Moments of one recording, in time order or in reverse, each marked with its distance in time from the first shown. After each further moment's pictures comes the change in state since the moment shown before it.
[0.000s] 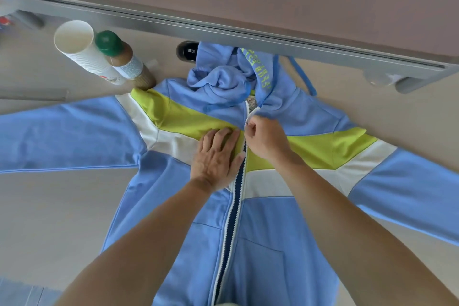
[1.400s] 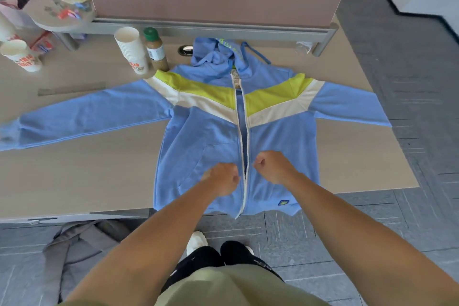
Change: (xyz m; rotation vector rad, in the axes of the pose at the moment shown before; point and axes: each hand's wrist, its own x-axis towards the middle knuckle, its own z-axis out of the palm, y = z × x) left_hand -0.249 0.014 -0.085 -0.167 -0.647 0.016; right_hand -0.329 -0.040 0.060 -0.069 -0.101 0.287
